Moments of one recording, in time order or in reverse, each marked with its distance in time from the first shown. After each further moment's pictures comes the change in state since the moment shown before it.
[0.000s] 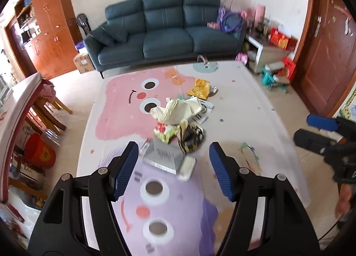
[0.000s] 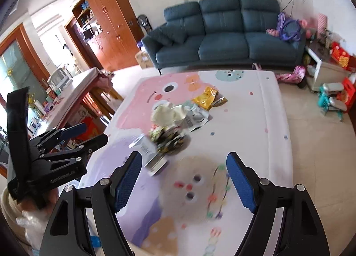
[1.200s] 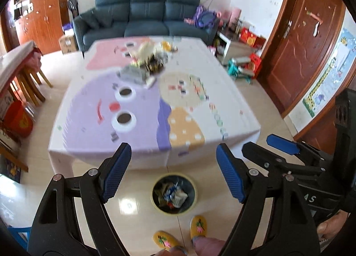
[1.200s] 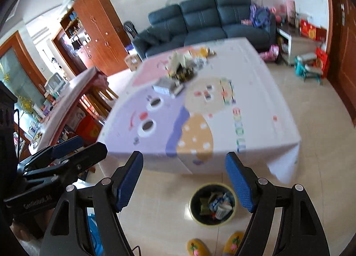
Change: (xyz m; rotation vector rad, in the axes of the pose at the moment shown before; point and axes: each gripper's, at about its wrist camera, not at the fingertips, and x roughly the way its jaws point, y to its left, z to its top) left arm -0.206 -0.021 -0.263 -0.077 -0.025 -0.213; right arm -0.151 0.138 -0.297 0.118 -0.085 -0.095
